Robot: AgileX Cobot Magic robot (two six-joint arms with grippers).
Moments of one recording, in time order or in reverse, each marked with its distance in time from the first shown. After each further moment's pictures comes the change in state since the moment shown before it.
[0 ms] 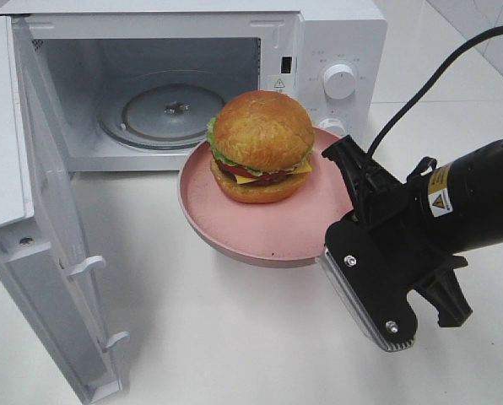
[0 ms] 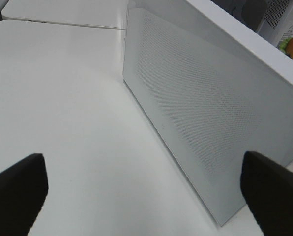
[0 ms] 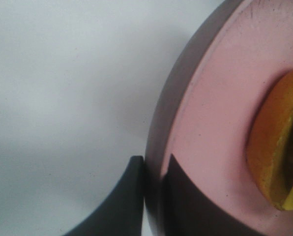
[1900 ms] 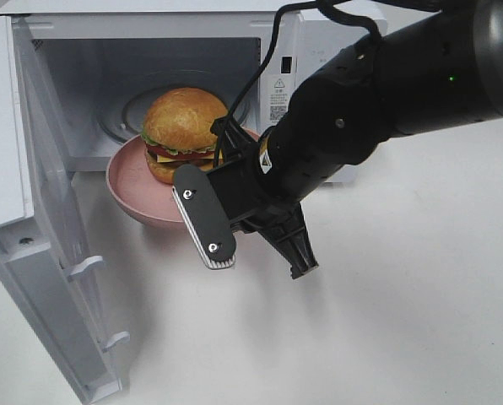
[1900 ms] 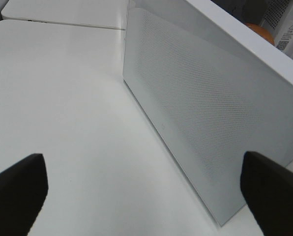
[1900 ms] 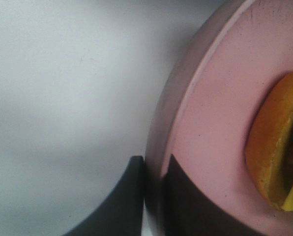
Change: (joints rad) left arm 0.000 0.000 0.000 0.000 0.000 0.000; right arm 0.116 0.438 -0.461 -0.037 0.107 0.239
